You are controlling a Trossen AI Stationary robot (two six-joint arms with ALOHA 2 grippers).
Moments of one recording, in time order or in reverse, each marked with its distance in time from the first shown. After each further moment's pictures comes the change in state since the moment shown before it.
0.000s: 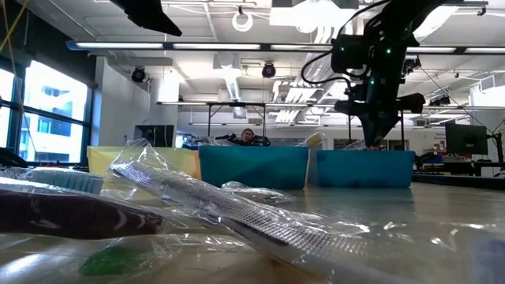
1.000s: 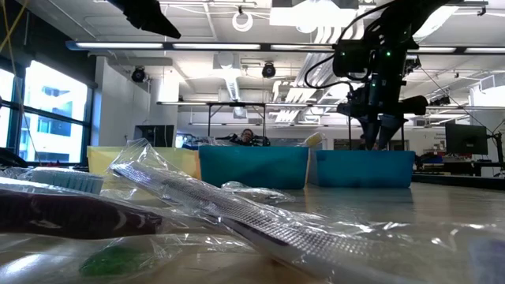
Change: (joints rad) left arm 0.000 0.001 0.000 -0.025 -0.001 0.000; right arm -0.053 0.006 0.000 -0.020 -0.056 -0.007
